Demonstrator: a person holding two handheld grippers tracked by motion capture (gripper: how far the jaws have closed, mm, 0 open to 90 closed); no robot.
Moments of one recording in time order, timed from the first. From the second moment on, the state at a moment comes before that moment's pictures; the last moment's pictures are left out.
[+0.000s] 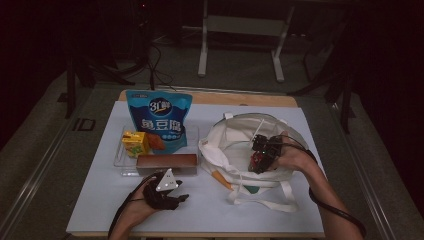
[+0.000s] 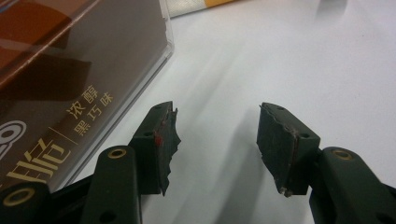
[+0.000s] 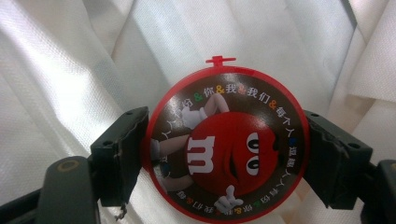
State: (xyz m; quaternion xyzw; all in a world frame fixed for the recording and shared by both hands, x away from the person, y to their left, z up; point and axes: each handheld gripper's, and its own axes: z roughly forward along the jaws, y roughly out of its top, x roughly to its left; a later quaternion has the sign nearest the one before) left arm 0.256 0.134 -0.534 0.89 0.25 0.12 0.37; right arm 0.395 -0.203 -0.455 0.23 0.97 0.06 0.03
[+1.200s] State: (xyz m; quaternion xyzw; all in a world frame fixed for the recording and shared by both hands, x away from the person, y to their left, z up) left arm 0.256 0.132 -0.536 0.89 0.25 0.12 0.37; right arm 0.390 -0.203 -0.434 0.19 0.98 0.08 0.05
